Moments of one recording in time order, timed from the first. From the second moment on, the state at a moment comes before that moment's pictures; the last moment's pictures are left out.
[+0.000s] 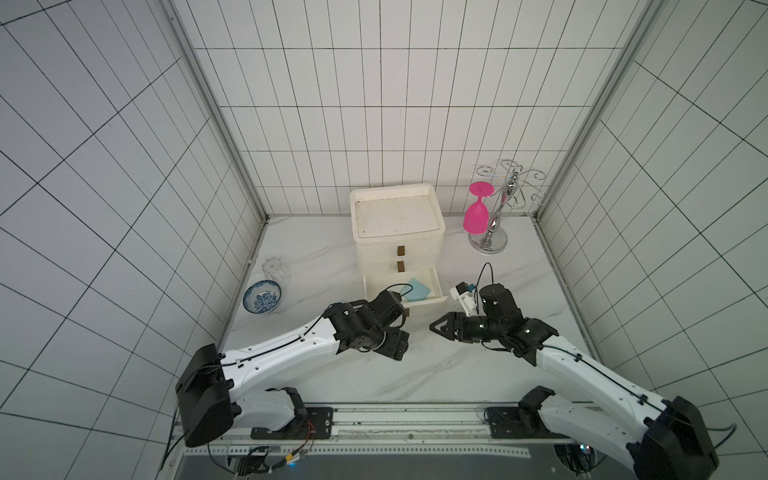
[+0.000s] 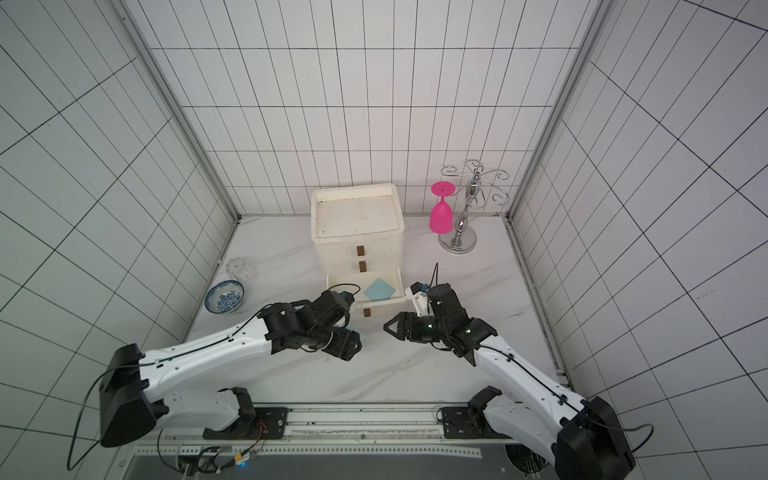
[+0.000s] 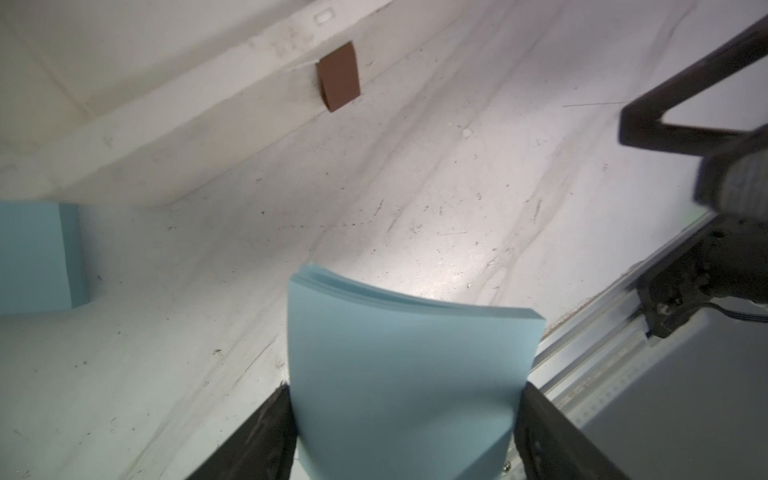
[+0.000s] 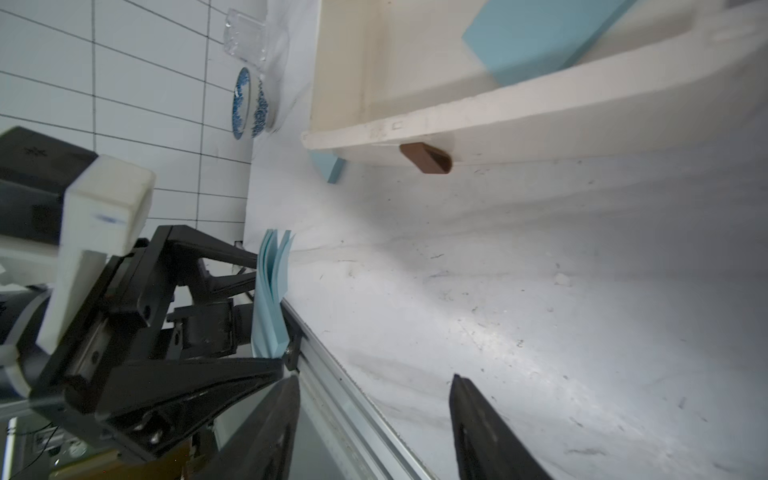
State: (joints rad) left arm -0.98 1.28 0.99 -0.80 0.09 -0.55; right arm 0.67 1.00 0.58 -0.26 -0.64 0.73
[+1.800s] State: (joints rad) left arm -0.68 1.16 1.03 -0.83 0.19 -0.48; right arm 0.64 1.16 0.65 0.01 -0.77 0.96
